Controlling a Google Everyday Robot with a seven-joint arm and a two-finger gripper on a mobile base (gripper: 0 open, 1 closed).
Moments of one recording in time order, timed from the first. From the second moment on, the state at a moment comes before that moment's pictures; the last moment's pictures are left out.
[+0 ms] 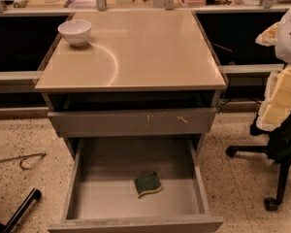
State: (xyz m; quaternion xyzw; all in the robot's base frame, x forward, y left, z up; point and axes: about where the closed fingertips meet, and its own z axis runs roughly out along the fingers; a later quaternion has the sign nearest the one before) arm 0.438 -0.217 0.976 -0.60 0.78 -0.03 0.16
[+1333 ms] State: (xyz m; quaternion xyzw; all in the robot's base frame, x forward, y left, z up) arm 0.417 -0.179 0.847 -0.60 0.78 0.06 0.15
